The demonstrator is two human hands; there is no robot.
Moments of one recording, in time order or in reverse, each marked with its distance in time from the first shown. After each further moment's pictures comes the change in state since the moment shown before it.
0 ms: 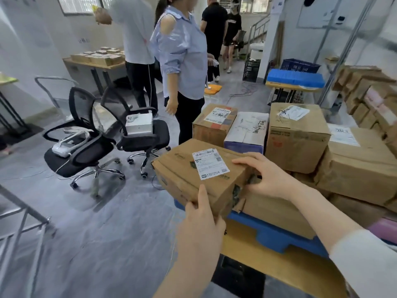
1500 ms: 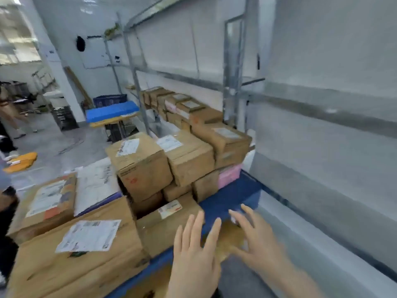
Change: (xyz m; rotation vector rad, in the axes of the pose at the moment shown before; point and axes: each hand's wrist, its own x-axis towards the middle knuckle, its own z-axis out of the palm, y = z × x) left_hand -0.006 0.075 0.046 0.327 -0.224 1.374; right_hand -0.235 -0.049 0.086 -0.282 0.702 0.961
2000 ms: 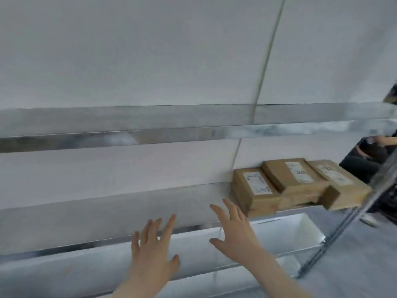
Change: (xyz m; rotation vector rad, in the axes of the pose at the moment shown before) left_hand -0.051 0.476 0.053 -0.264 -0.261 0.903; right_hand -0.479 0.198 -0.226 -0.368 0.368 1.074
